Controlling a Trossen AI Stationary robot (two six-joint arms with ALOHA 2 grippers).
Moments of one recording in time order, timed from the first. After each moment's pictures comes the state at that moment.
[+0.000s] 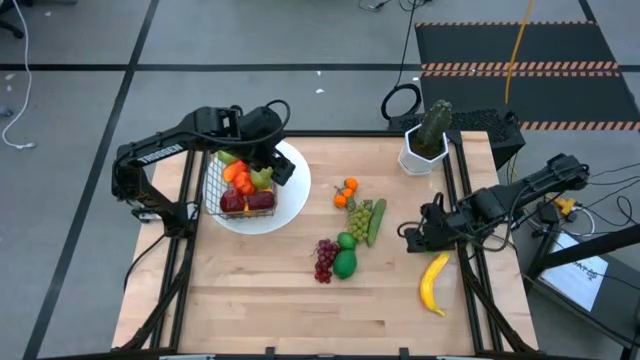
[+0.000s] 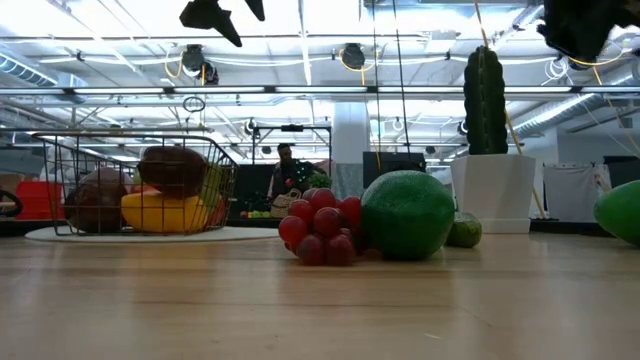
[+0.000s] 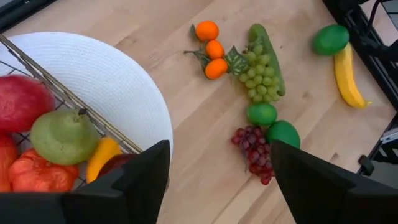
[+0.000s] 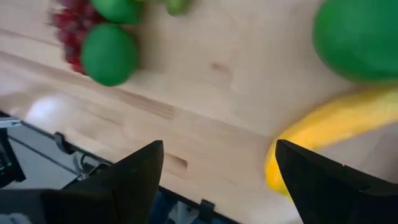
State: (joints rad) left arm 0.25 1.55 1.84 -1.31 0.05 -0.65; right arm 0.42 0.99 0.90 -1.03 -0.04 1.83
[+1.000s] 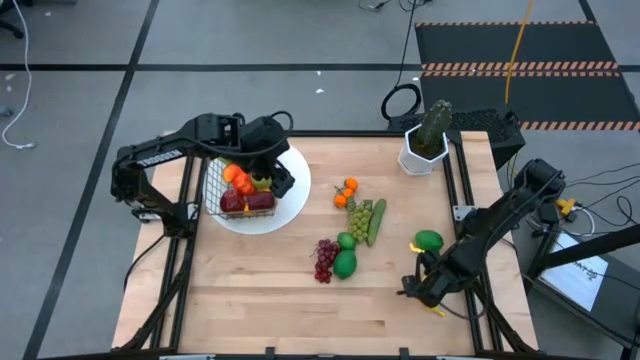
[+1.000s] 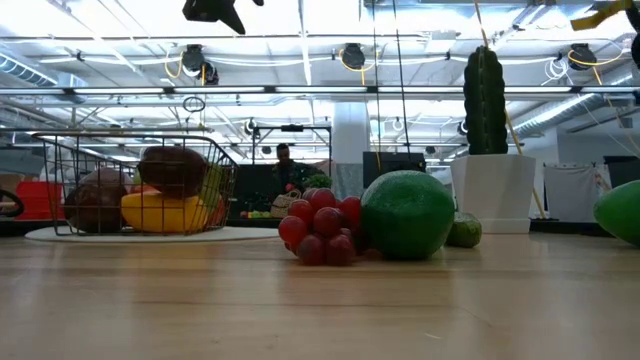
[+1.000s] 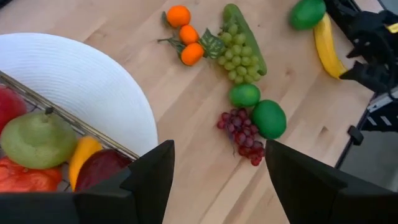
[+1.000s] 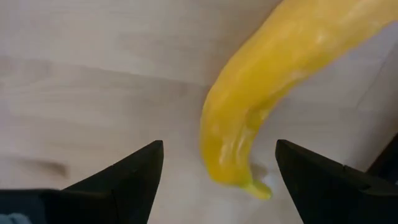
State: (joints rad) left arm 0.18 1.55 1.84 -1.30 0.09 -0.60; right arm 0.78 1.38 0.77 -0.76 -0.16 2.23
